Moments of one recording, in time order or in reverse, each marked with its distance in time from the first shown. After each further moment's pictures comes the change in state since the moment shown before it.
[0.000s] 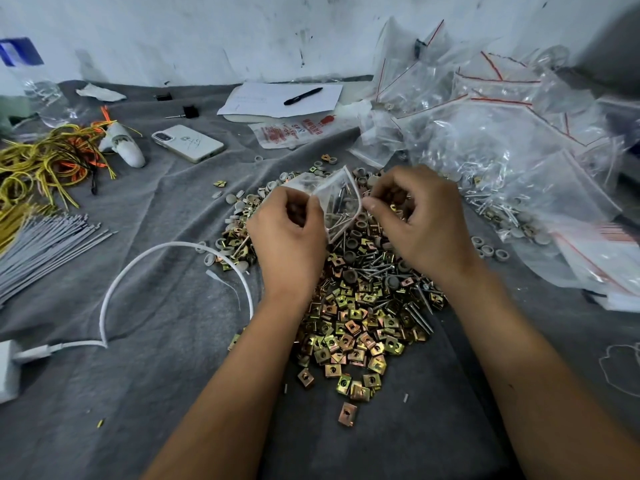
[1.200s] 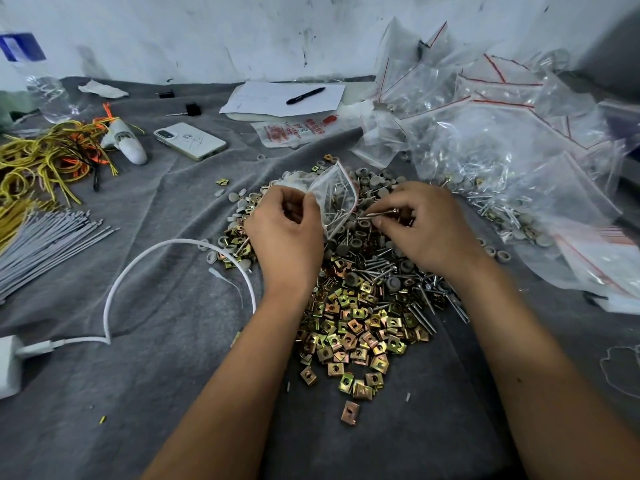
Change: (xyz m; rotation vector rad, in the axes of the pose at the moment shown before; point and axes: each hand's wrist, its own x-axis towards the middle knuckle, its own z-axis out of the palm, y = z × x) left_hand 0.003 -0.002 -0.002 -0.071 0.035 -0.081; right_hand 0.001 0.020 -0.003 -0.045 -0.237 0.122
